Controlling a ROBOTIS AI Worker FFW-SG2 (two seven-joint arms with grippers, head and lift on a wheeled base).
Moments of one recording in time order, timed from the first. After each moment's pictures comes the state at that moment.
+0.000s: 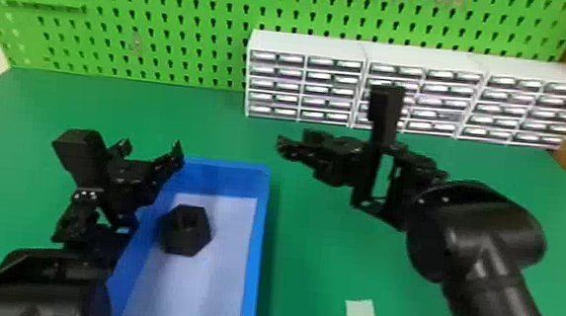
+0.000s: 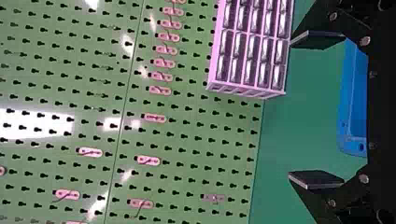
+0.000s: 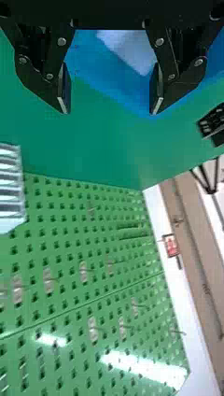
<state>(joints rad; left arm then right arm) 0.00 0.02 0.08 -1.68 0.16 0.10 -0.12 -0.37 -0.09 0.26 -1.64 -0.32 0.64 0.45</state>
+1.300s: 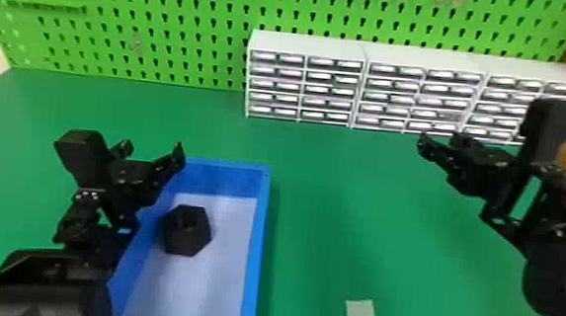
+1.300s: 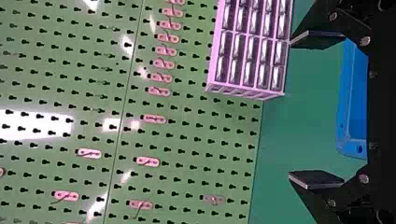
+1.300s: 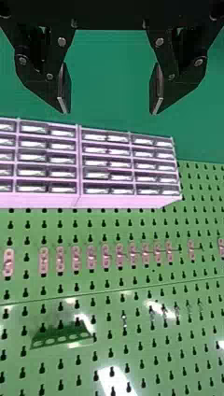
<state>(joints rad) 0.00 0.02 0.07 -1.68 0.16 0.10 -0.12 -0.20 -0.07 -0.17 -1.86 -0.04 0.67 0.45</state>
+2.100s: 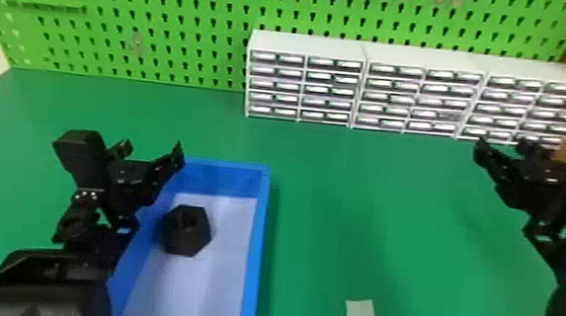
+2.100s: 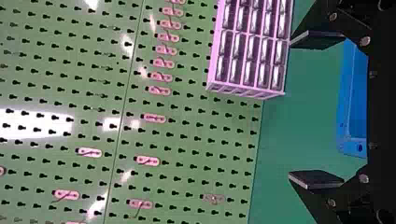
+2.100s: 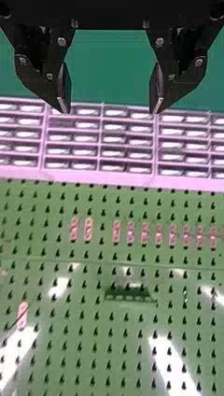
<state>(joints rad) 0.00 0.02 0.08 -1.68 0.17 0.10 -0.12 -0.10 -0.03 -0.27 -1.92 0.06 0.46 0.30</state>
